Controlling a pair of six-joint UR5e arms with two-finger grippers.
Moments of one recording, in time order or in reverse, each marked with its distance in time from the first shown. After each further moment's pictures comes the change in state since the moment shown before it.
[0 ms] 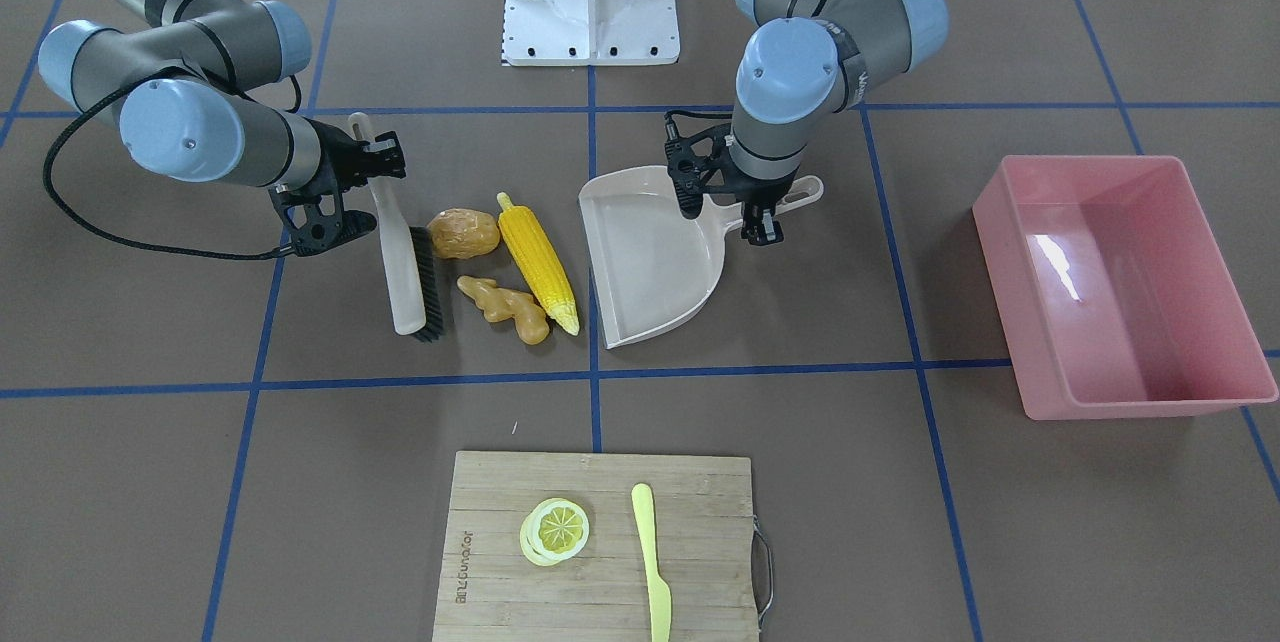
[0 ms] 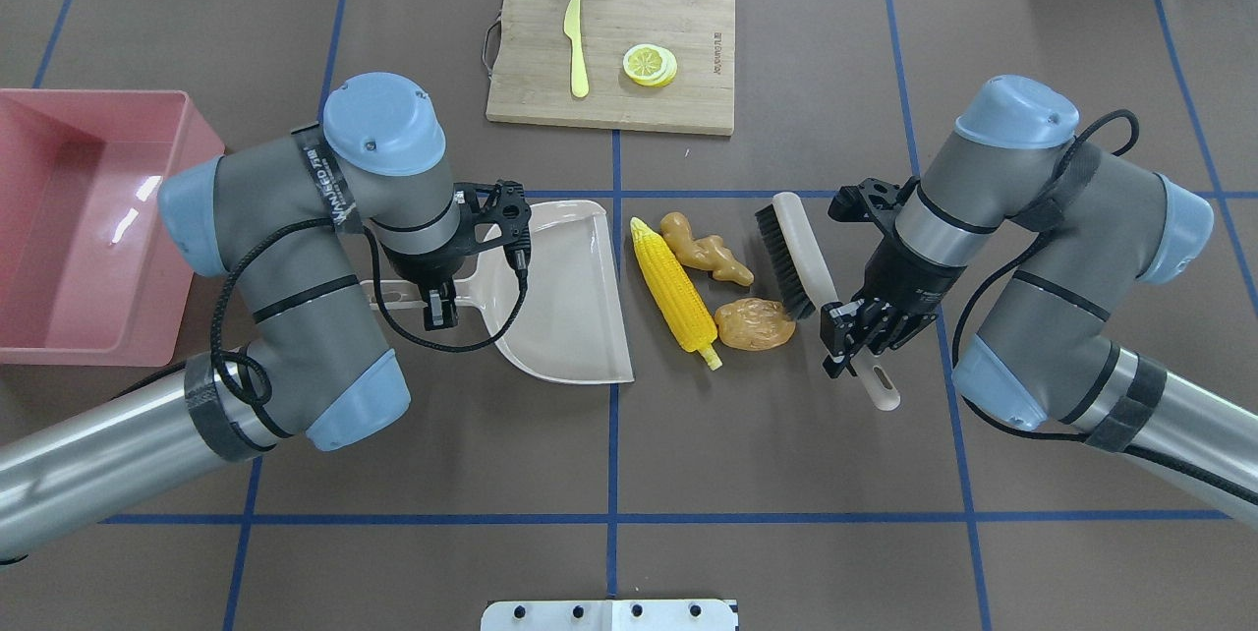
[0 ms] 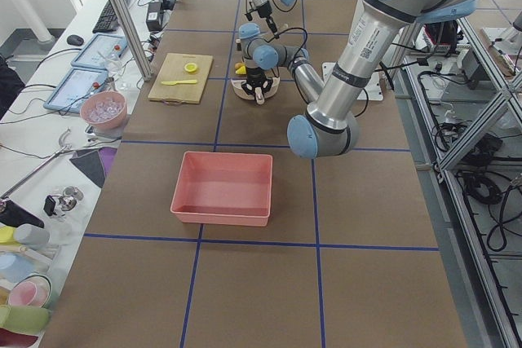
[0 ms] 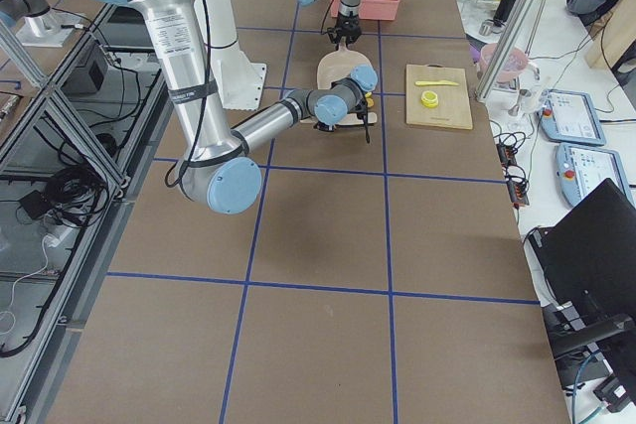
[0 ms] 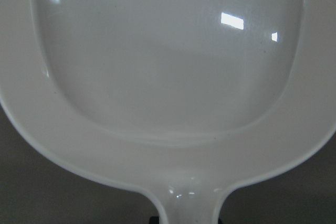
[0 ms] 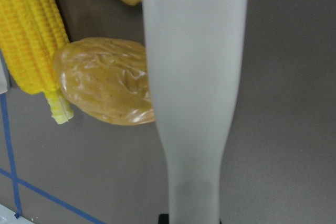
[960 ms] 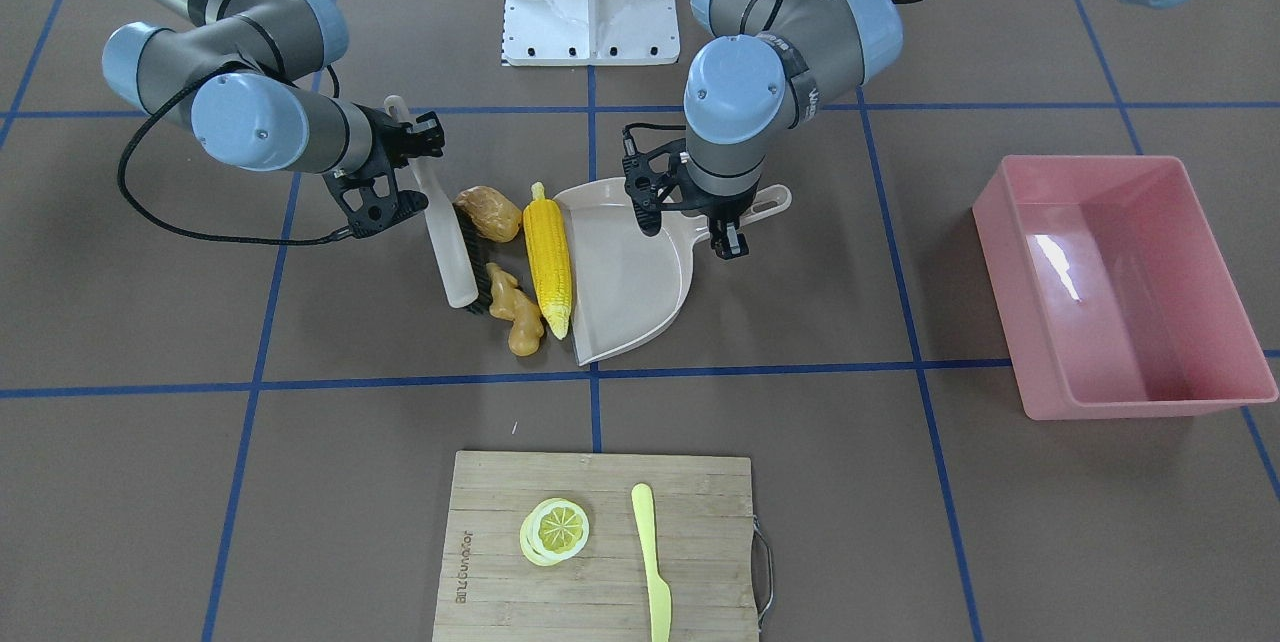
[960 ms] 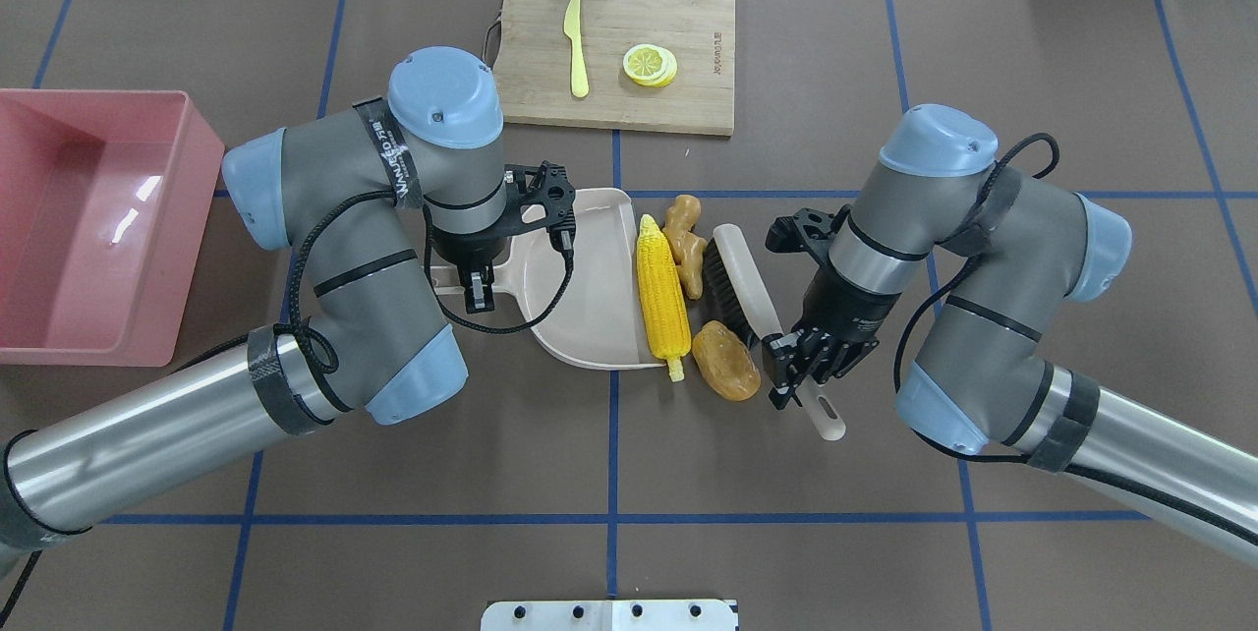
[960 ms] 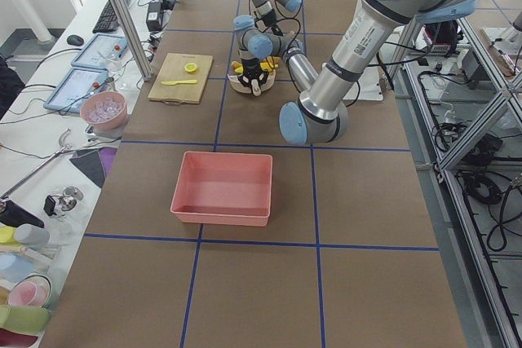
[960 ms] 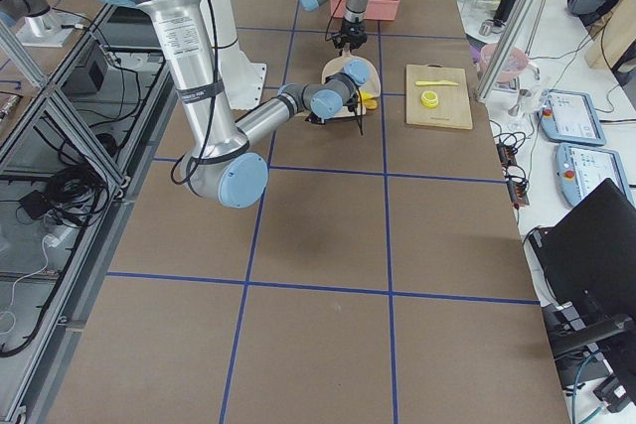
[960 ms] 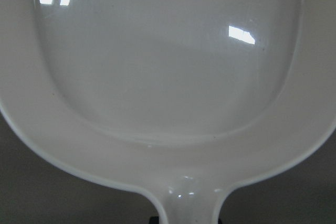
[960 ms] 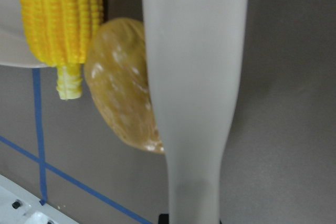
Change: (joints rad) left arm 0.000 -0.093 0.078 0.042 -0.006 -0.001; right arm -0.078 0.094 -0.038 0.003 0.001 0.041
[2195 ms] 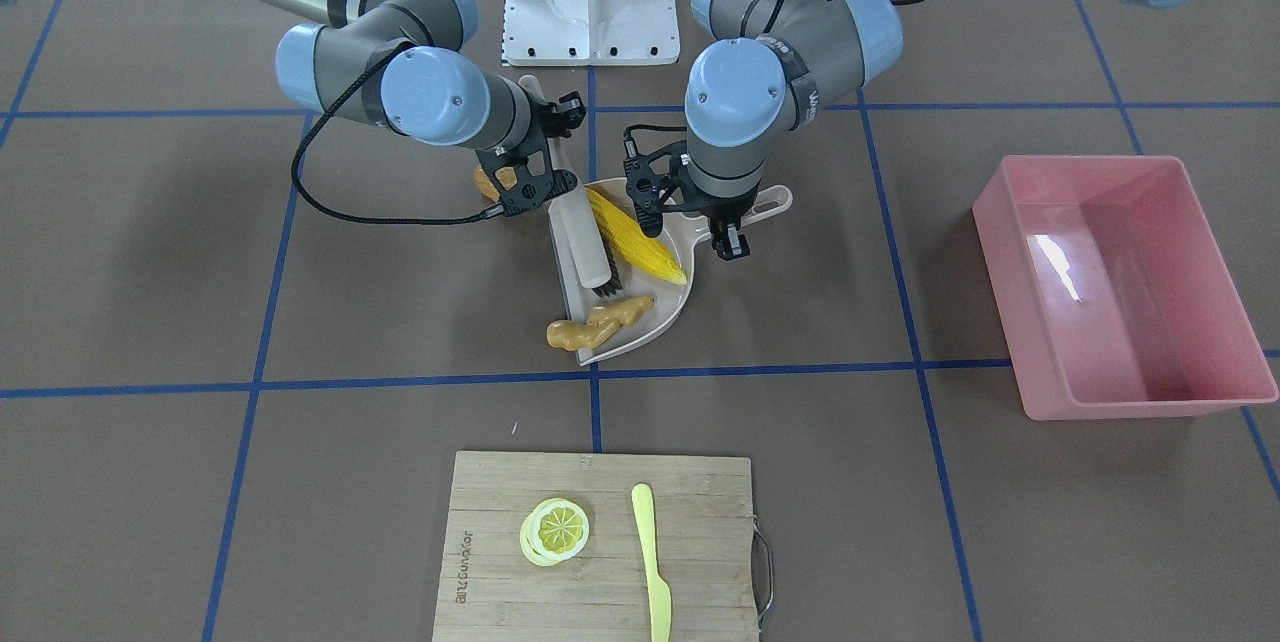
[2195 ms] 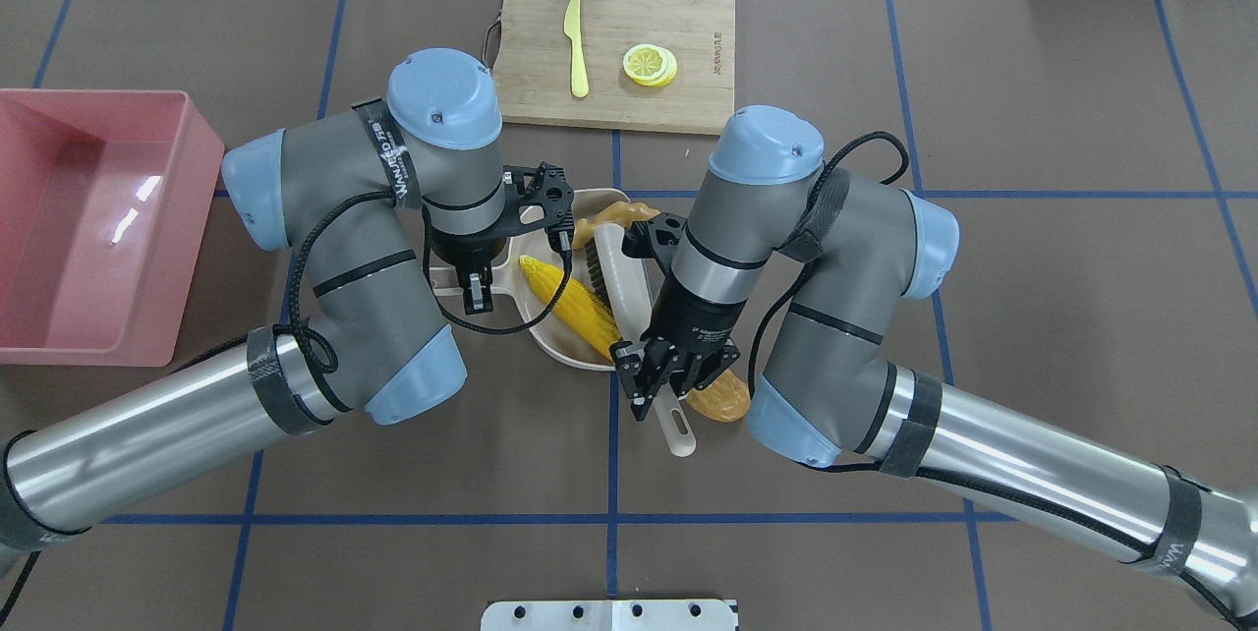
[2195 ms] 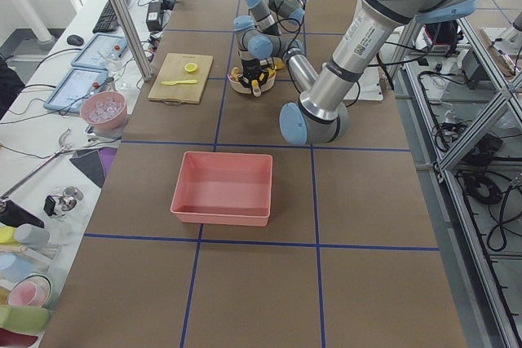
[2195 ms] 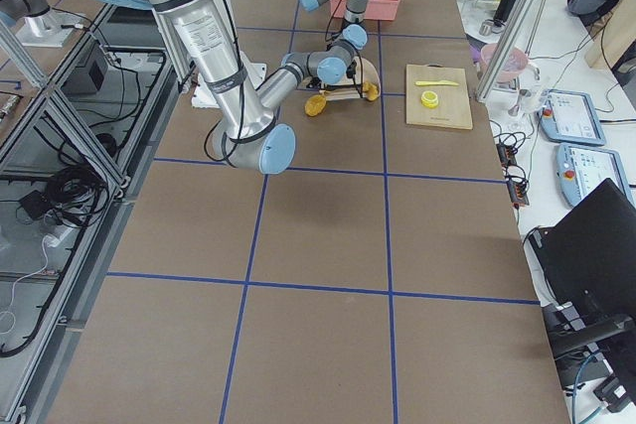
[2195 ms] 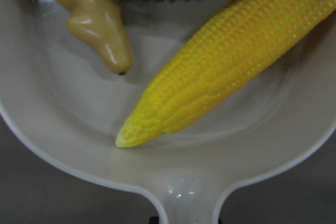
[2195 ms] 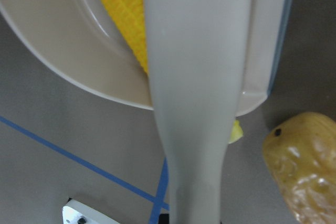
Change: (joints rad) left arm 0.000 0.003 0.002 0.001 -0.002 0.000; right arm -0.098 0.246 -0.103 0.003 -0.057 0.193
